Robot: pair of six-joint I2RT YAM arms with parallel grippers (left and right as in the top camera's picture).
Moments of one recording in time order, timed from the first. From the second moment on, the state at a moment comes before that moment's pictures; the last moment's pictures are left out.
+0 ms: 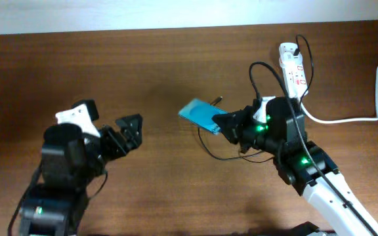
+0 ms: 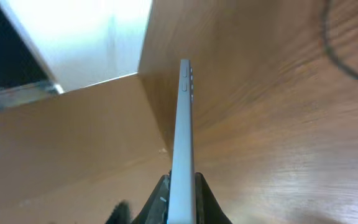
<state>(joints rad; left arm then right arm) -0.15 0.85 0.99 -0.70 0.23 -0.65 0.39 1.11 0.83 -0.23 -0.47 1.45</state>
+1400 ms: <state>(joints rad) -0.07 1.11 0.98 -0.48 0.61 -1.51 0.63 1.42 0.82 0.50 -0.47 1.81</state>
